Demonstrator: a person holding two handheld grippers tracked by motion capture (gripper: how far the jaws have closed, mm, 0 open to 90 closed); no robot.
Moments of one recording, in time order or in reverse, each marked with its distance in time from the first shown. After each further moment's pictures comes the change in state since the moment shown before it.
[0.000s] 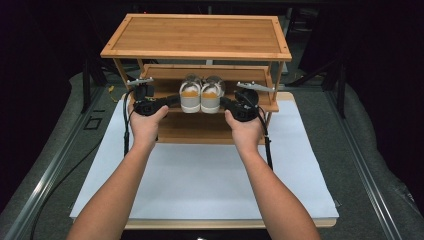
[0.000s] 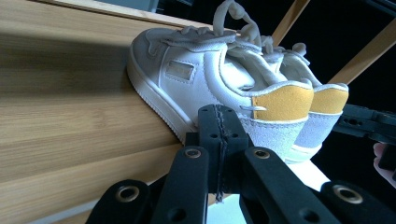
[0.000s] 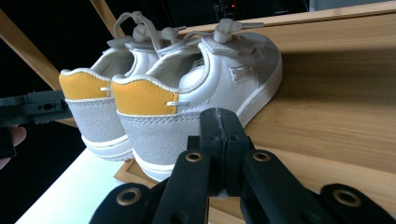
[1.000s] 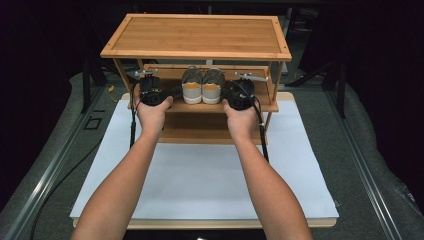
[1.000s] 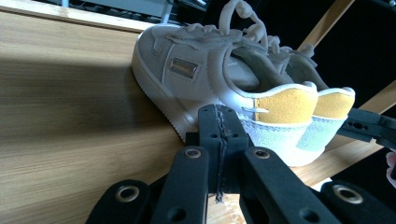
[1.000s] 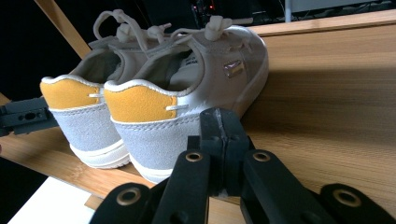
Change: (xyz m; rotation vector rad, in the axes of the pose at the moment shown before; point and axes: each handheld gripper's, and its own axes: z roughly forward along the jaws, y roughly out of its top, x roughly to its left) left arm 0.014 0.016 0.032 -0.018 0.057 -0.011; right arm -0.009 0.018 0.034 0.000 -0.077 0.020
